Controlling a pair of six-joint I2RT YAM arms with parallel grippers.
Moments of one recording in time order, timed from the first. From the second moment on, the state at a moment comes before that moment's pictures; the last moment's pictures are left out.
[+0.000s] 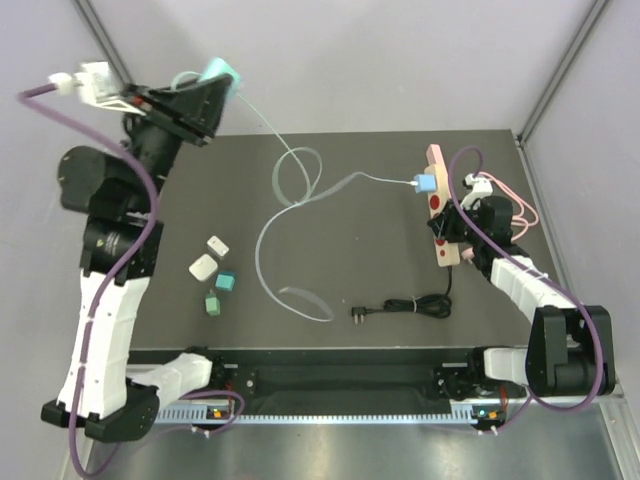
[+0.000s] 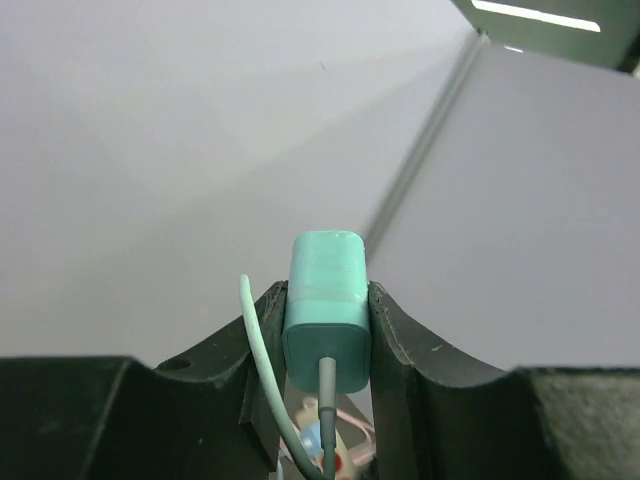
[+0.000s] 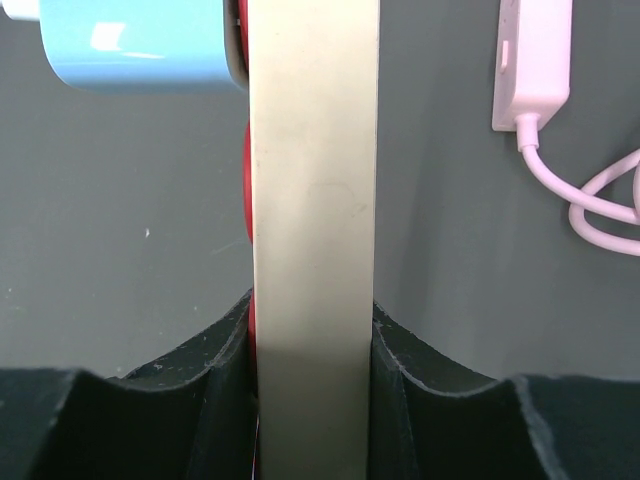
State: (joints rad) left arm -0.28 1.10 1.62 -0.03 0.26 -0.63; right arm 0.02 1.26 0.63 0.16 -0.33 0.18
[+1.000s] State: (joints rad) left arm -0.28 1.04 1.67 -0.14 -0.25 -0.34; right arm 0.02 1.30 0.63 0.16 -0.31 0.18
